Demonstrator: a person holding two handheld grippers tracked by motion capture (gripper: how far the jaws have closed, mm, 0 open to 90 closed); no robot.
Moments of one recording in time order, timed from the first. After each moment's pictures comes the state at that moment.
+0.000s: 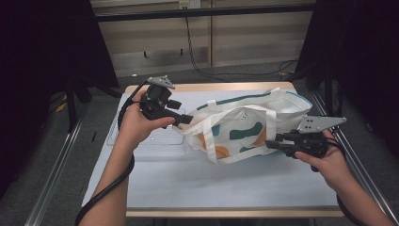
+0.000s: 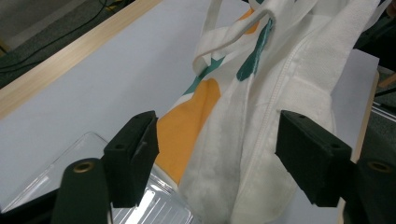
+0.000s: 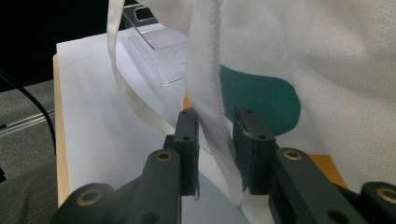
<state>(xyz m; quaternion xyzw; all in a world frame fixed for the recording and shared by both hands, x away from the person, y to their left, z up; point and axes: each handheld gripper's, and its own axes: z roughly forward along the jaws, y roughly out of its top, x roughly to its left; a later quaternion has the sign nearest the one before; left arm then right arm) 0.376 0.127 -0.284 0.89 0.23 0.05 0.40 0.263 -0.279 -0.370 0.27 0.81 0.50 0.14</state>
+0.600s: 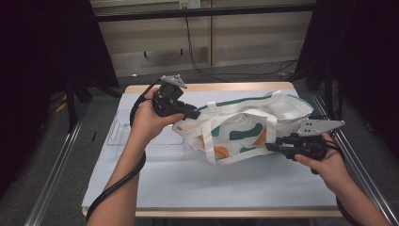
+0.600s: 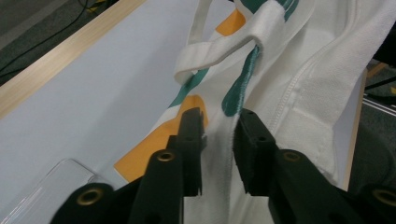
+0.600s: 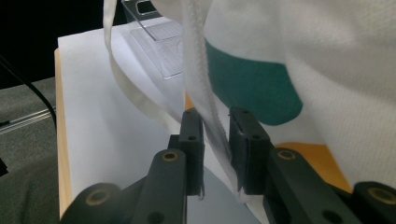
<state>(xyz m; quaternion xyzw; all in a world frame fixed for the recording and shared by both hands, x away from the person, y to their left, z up) 0.386 0.104 -0.288 0.90 0.19 0.03 0.39 0.261 -0.282 -0.381 0.27 0.81 0.50 0.13</state>
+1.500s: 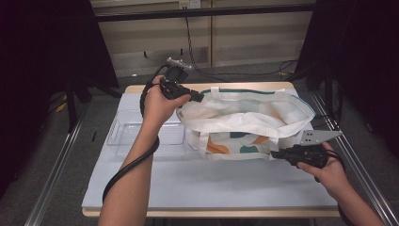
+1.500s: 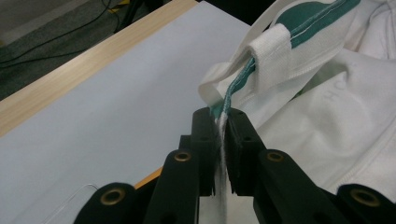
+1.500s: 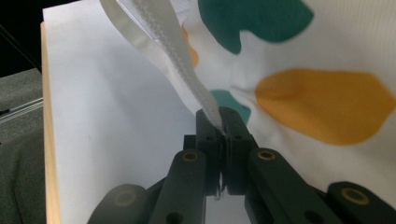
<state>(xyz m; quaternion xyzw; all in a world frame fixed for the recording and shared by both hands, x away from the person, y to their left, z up) 0.426 0.086 -0.281 0.87 0.26 0.03 0.41 0.258 -0.303 -0.424 0.29 0.82 0.48 0.12</state>
